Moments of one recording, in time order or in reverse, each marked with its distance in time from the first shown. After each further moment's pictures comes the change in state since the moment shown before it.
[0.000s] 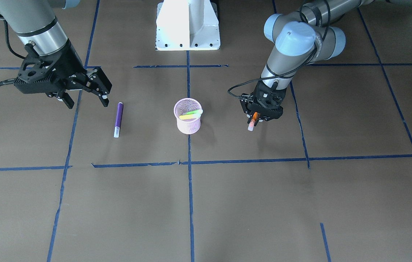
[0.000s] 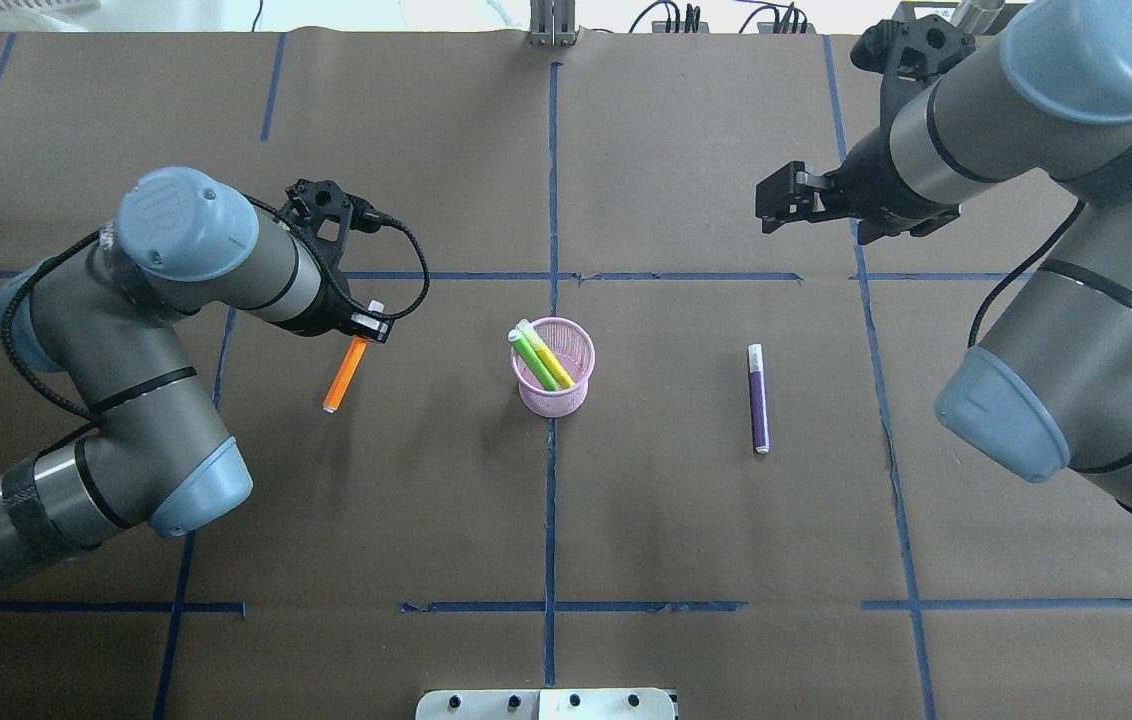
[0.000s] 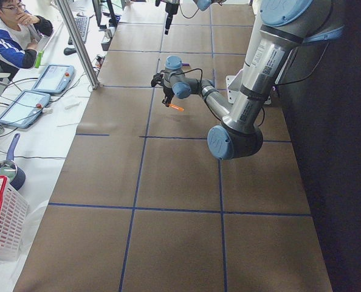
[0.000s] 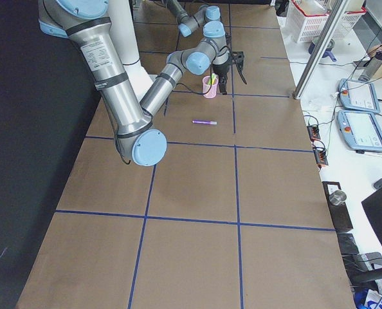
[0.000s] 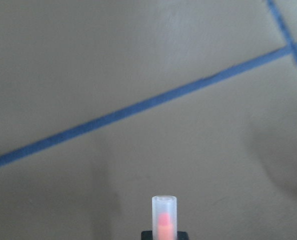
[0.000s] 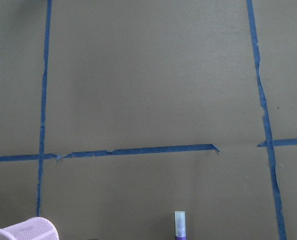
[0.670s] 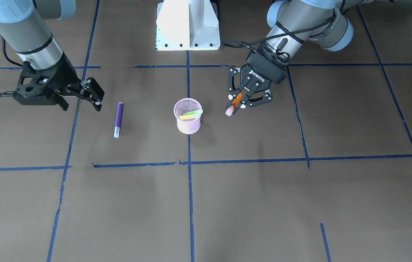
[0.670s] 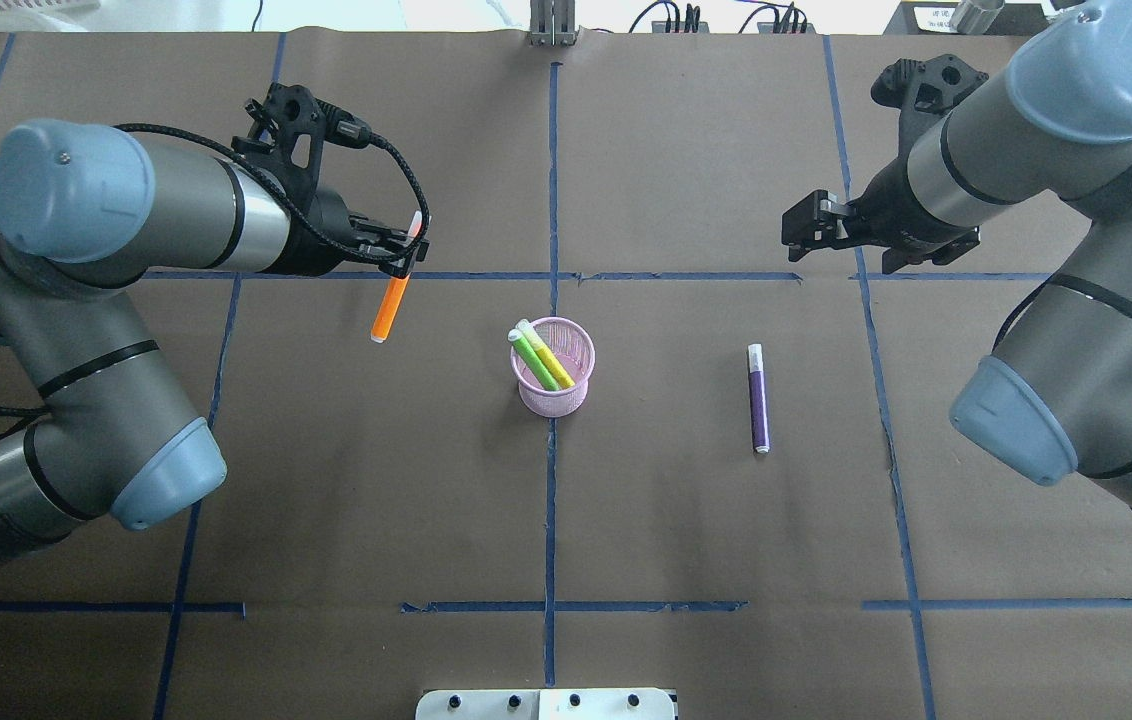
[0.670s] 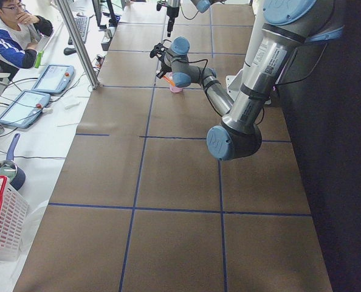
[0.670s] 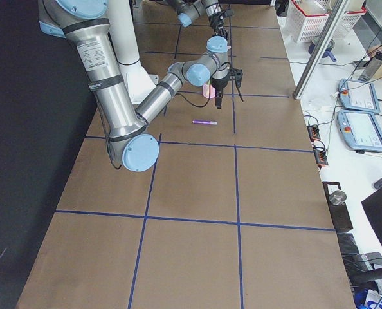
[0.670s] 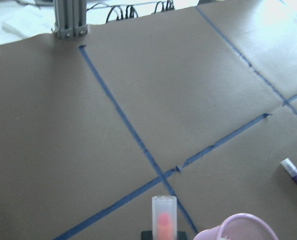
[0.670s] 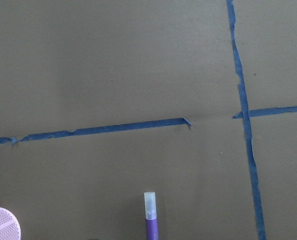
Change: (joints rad) left arm -0.026 -0.005 -0.035 -0.468 0.066 -0.006; right arm 0.000 -0.049 -0.051 -0.003 0.070 0.000
